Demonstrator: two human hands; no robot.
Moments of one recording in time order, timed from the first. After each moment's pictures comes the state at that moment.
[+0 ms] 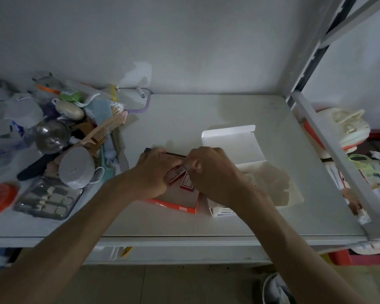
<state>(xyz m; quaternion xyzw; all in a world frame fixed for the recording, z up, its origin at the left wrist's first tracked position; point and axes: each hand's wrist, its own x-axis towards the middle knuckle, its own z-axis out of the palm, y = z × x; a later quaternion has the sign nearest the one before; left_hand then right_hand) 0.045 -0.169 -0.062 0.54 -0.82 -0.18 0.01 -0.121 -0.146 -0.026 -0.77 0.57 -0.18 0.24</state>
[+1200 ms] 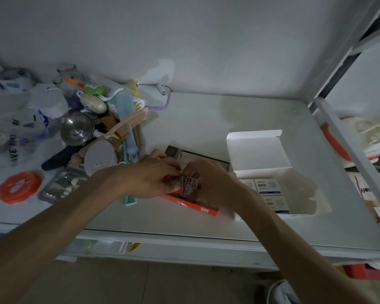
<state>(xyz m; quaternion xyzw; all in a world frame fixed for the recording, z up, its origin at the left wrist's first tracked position) 0.104 -0.170 -0.058 0.48 -0.84 -0.23 -0.10 -0.075 -0.165 -0.063 -0.83 0.50 -0.06 0.23</state>
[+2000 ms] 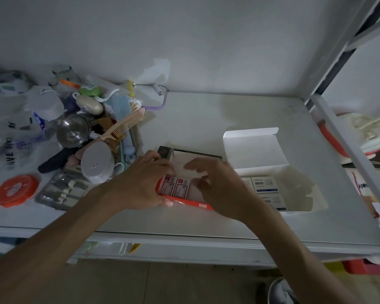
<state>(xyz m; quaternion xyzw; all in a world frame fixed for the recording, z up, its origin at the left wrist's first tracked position) 0.106 -0.154 -0.075 0.50 -0.85 -0.15 0.02 -0.091 -0.135 -0.040 -0.75 0.55 -0.18 0.31</state>
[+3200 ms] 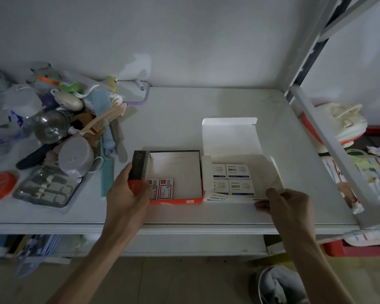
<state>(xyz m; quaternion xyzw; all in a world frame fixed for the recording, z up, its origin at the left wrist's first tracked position) 0.048 -0.080 -0.095 0.68 -0.52 -0.30 0.42 -0.226 -0.070 -0.092 -0.37 0.76 -0.40 0.34</state>
